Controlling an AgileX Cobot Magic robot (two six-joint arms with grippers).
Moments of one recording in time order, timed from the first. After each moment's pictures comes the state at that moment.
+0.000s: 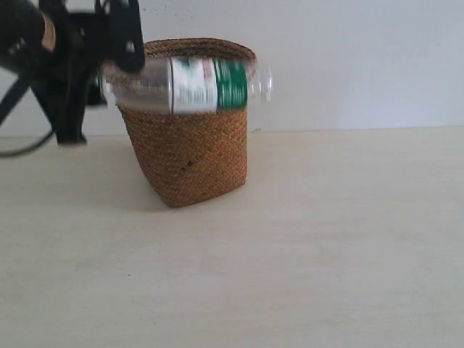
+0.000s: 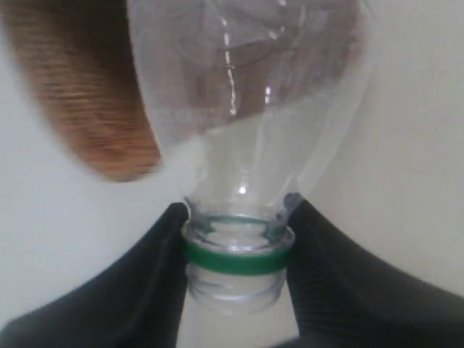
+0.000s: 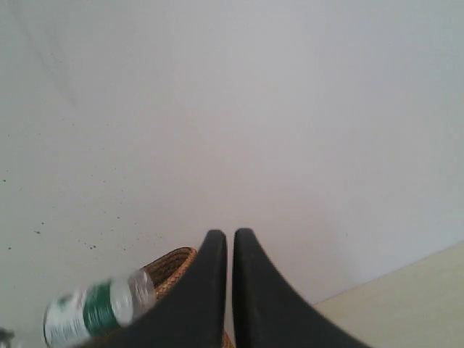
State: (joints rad) left arm -0.56 1.52 -1.30 0.63 0.72 0.54; right arm 0.37 0.01 -0.24 -1.44 0.24 1.94
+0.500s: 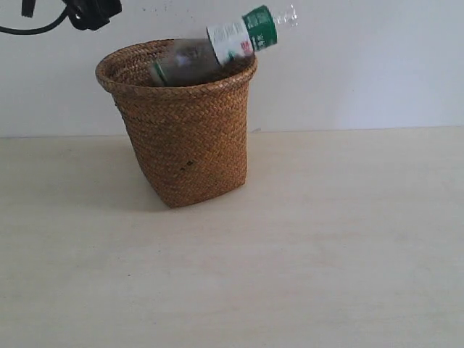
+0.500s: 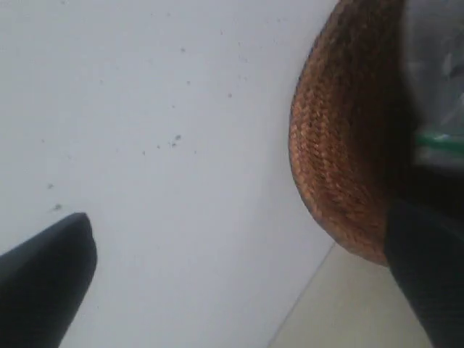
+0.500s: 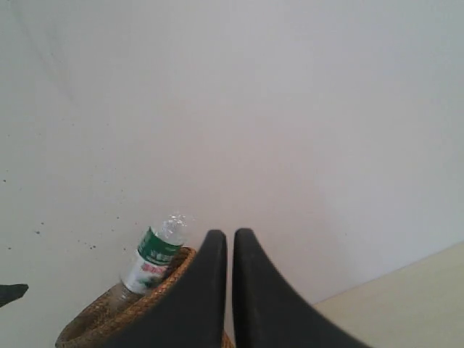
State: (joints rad) left arm -0.49 1.64 -1.65 0.72 0.67 0.31; right arm 0.37 0.01 -0.24 -1.44 0.24 1.94
